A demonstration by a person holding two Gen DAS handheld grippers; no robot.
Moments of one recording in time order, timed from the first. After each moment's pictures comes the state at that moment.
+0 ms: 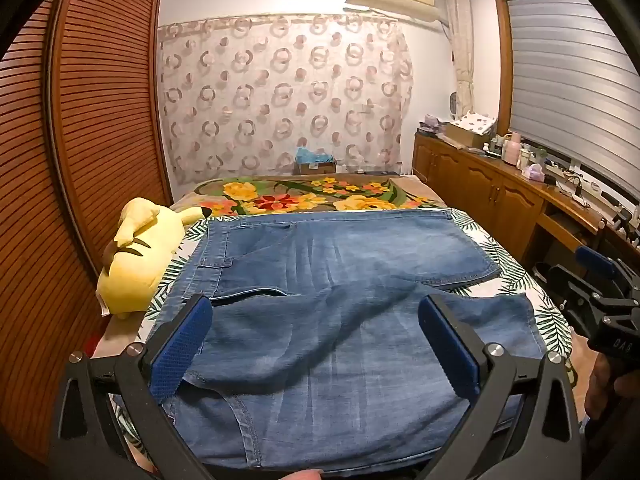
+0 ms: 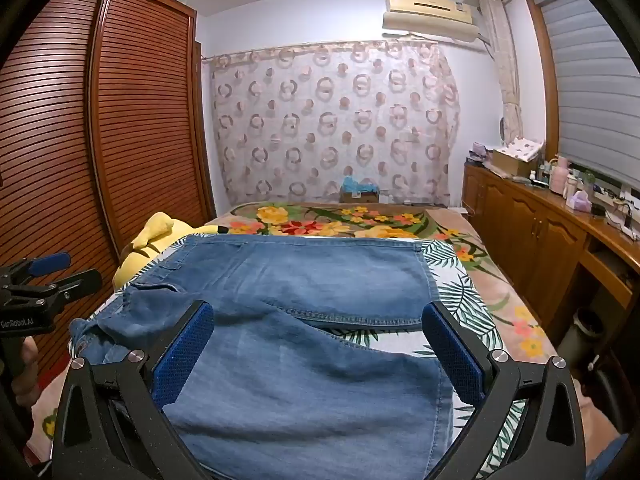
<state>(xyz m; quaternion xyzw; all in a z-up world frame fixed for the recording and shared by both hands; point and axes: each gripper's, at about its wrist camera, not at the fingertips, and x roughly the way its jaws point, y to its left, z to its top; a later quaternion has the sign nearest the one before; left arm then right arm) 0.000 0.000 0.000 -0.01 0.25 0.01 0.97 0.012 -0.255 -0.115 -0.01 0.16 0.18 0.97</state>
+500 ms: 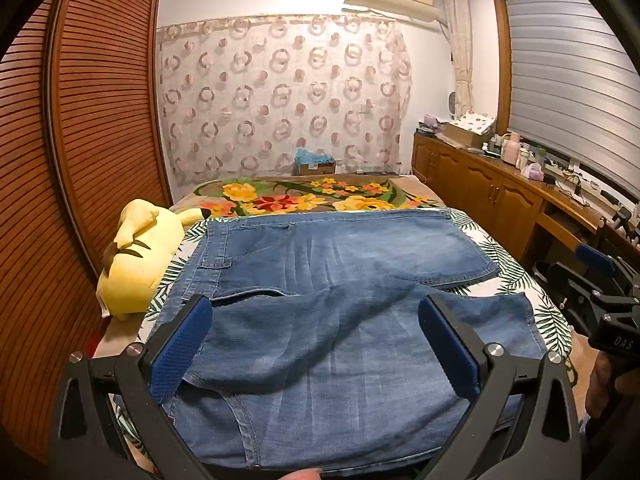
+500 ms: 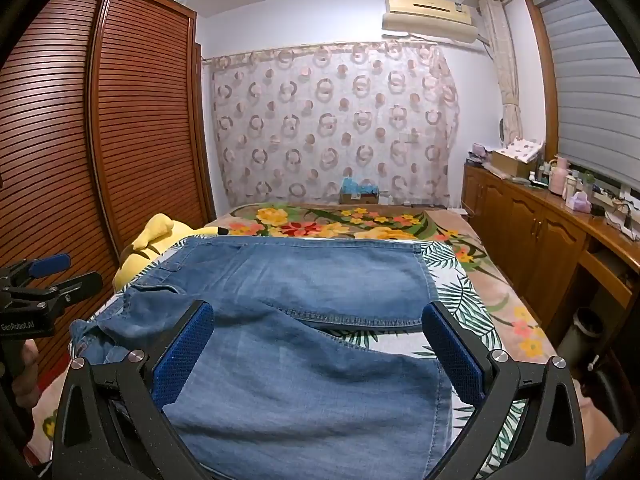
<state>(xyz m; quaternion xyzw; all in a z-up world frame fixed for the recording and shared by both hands) 0.000 0.000 0.000 -0.01 0.25 0.01 0.97 0.012 -0.255 -0.117 -0.01 0.16 0.18 0.97</state>
